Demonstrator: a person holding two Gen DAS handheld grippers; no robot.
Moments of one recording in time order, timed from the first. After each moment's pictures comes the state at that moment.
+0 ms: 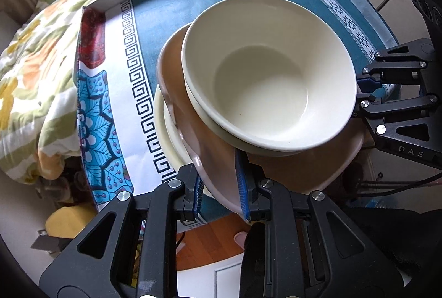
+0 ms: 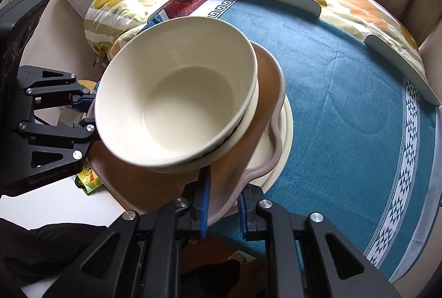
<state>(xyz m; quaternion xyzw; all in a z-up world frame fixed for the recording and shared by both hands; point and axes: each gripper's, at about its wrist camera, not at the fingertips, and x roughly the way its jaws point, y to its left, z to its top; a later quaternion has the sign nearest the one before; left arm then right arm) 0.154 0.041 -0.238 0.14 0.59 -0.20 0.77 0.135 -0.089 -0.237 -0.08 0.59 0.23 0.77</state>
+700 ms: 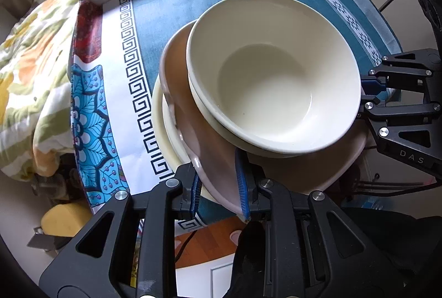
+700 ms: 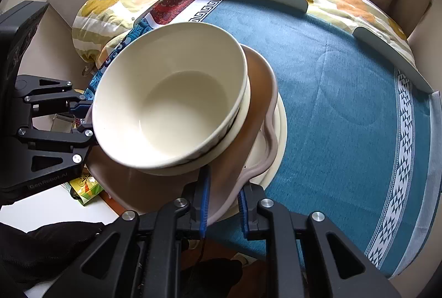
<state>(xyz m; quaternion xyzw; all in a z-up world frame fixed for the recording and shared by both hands) 0.162 0.044 -0.247 0.12 0.60 -0.20 0.76 0.135 -0.088 -0.241 -0.07 0.59 0.20 0.78</state>
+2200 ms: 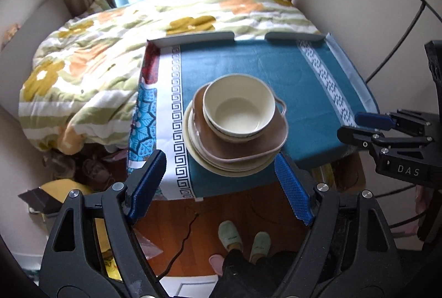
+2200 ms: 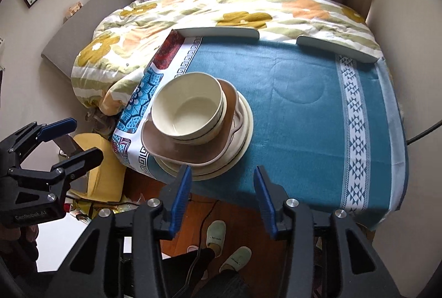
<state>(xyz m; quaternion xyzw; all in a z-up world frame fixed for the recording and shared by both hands) 0.040 0.048 -0.083 0.04 0.47 -0.10 0.87 0.038 -0.143 -0.111 0.04 0.53 0.12 0.84</state>
